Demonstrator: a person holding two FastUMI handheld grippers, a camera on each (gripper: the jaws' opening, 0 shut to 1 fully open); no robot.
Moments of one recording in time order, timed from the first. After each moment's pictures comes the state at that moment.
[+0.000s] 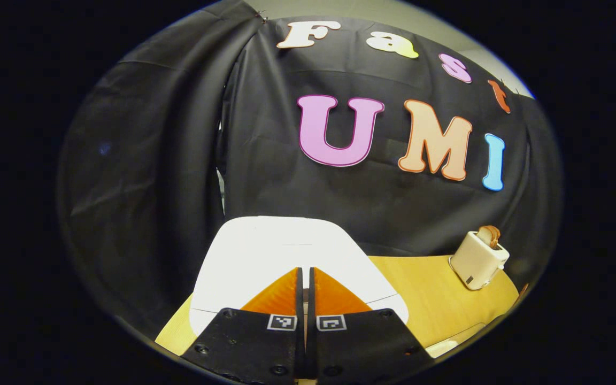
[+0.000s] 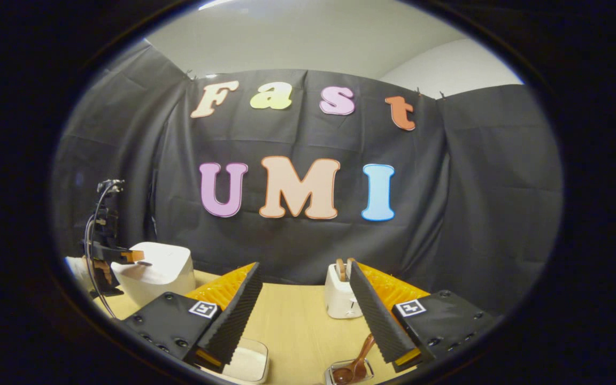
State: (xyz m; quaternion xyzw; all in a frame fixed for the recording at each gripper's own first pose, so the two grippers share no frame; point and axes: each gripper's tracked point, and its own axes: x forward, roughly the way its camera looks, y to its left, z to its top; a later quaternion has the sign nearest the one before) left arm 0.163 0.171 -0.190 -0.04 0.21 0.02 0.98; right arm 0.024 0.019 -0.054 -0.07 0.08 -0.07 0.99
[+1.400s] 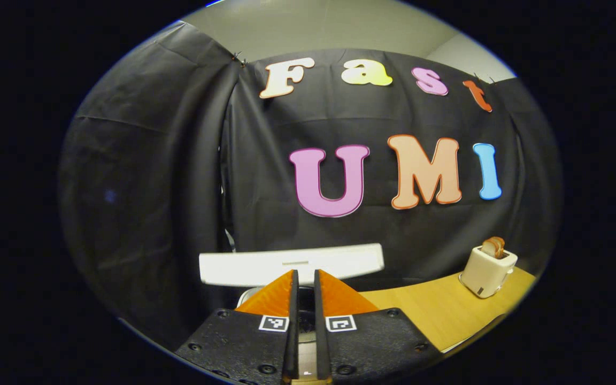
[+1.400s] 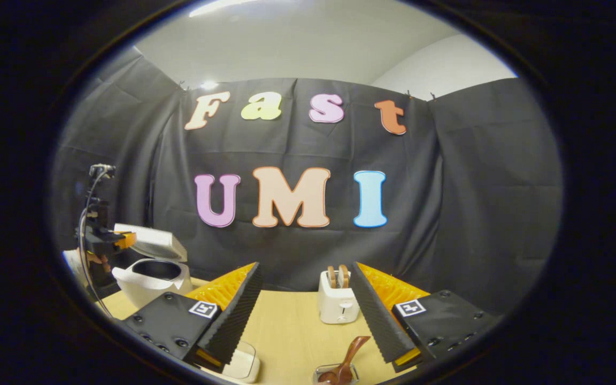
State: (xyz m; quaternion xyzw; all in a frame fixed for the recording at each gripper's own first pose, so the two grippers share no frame) left arm 0.161 0.149 -0.065 0.04 0.06 0.02 1.00; right arm 0.016 -0.024 -0.032 -0.05 0.06 -0.07 0.99
